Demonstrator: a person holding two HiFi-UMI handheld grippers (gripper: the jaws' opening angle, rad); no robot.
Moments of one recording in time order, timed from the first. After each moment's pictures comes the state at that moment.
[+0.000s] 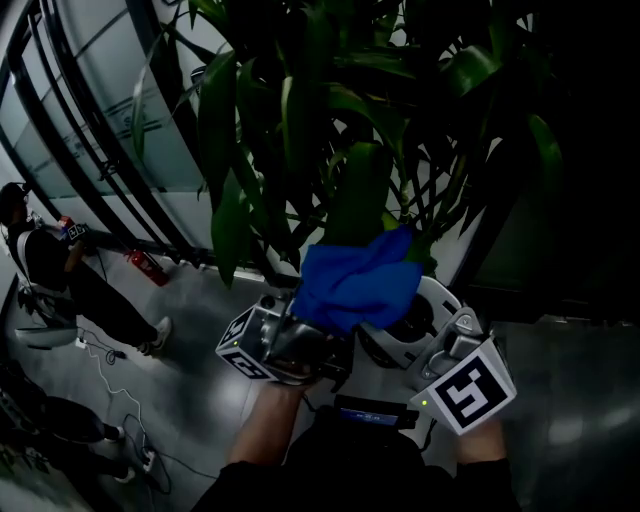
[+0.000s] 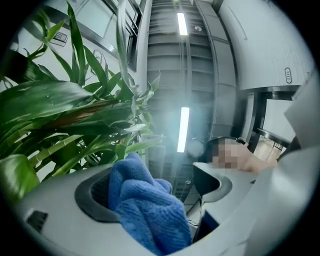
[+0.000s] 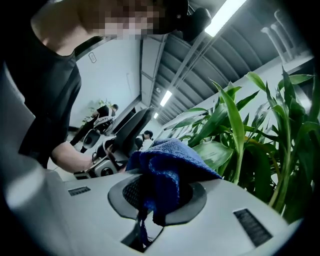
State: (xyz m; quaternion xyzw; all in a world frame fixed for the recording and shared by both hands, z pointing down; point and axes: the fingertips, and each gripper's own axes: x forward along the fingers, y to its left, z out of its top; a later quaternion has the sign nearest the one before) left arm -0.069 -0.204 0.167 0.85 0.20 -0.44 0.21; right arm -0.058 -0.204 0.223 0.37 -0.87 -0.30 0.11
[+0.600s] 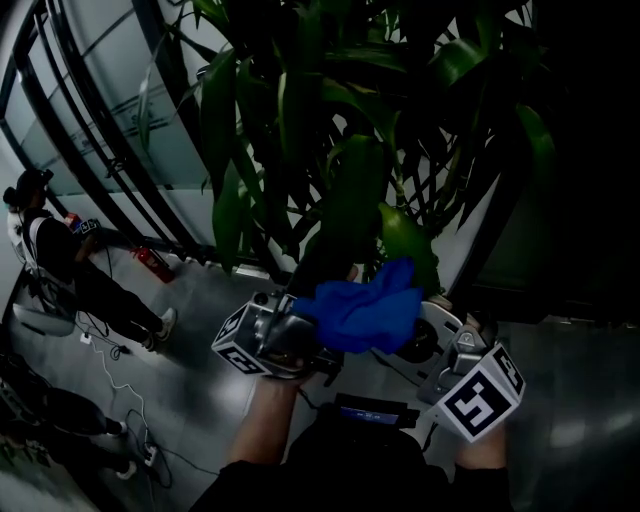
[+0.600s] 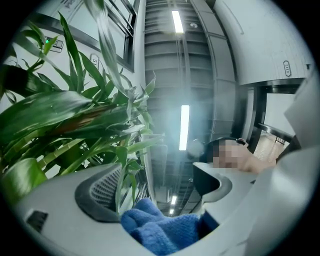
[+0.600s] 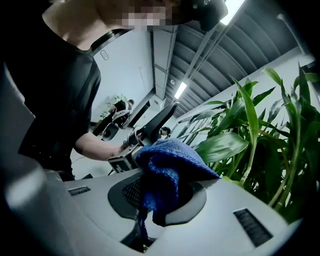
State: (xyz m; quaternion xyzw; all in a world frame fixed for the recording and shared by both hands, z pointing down) left arm -0.075 -0.199 0.177 0.86 0.17 -0.44 0.20; right arm -0.061 -0.159 0.272 0.29 -0.89 -0.30 0.17
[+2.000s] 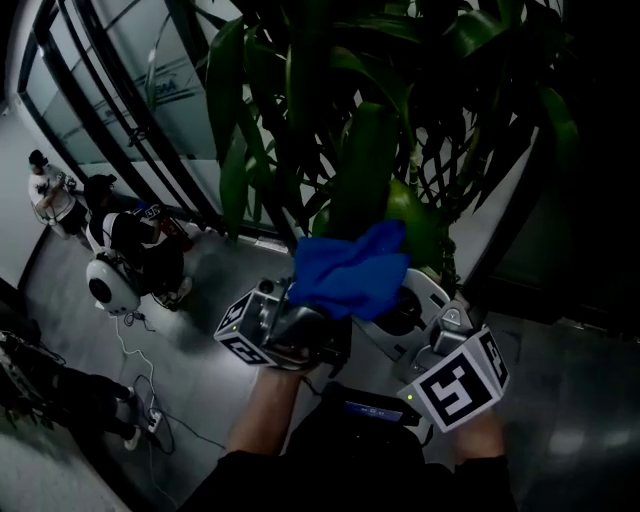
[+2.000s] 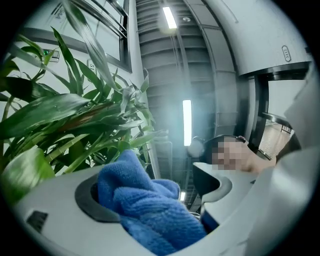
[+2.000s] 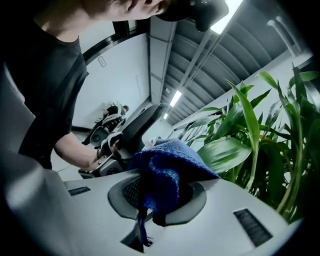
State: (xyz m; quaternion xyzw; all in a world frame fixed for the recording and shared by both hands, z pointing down) left arm -0.067 -0.183 0.185 0.88 0.13 -0.43 0.19; right arm -0.078 -0.177 0.250 0.30 -0.89 -0.31 0.12
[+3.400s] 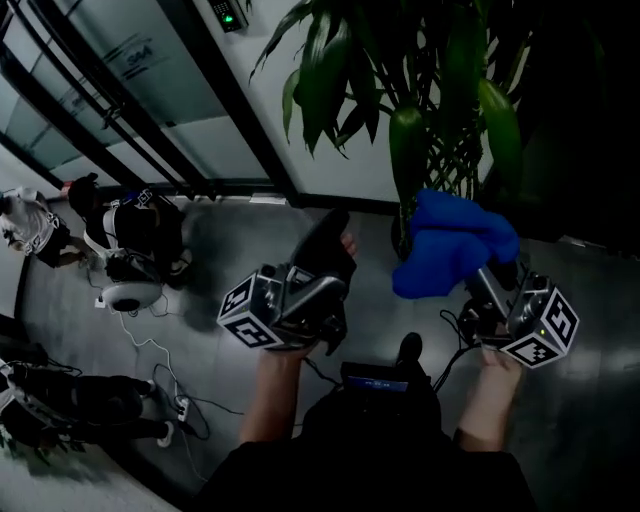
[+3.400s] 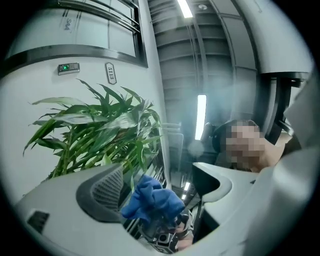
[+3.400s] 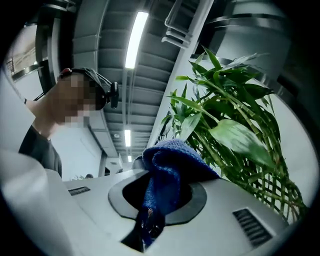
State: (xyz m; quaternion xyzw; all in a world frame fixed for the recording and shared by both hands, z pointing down) left arm -0.253 -0.156 0.273 0.90 0.10 -0.33 0.27; right arm -0.119 -0.108 0.275 0.43 -0.87 -0.01 -0.24
